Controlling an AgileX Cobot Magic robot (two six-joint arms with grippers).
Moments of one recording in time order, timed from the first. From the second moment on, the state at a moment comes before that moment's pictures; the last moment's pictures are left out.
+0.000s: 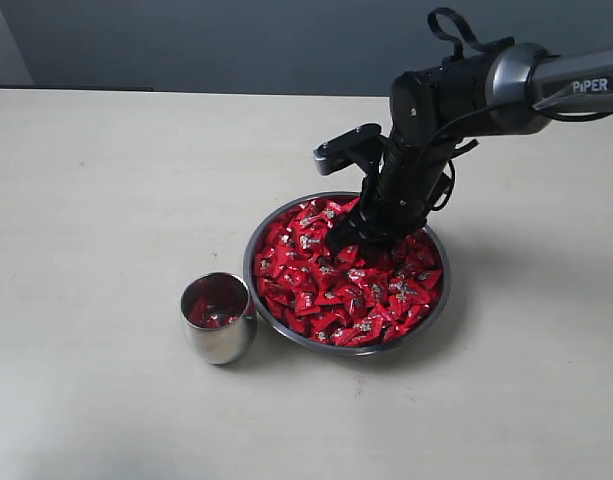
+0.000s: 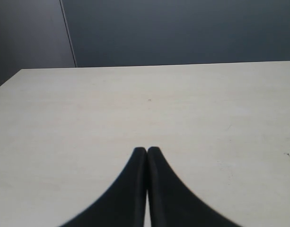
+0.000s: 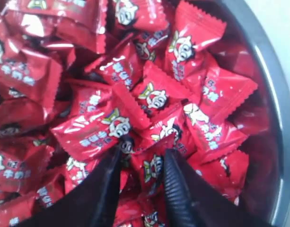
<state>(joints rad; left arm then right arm) 0.16 0.00 0.00 0.04 0.29 -0.02 0.63 2.07 -1.35 0.07 0.76 -0.19</state>
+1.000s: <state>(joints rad) 0.16 0.00 0.00 0.04 0.29 -0.02 0.63 2.07 -1.38 -0.03 0.81 -0.12</state>
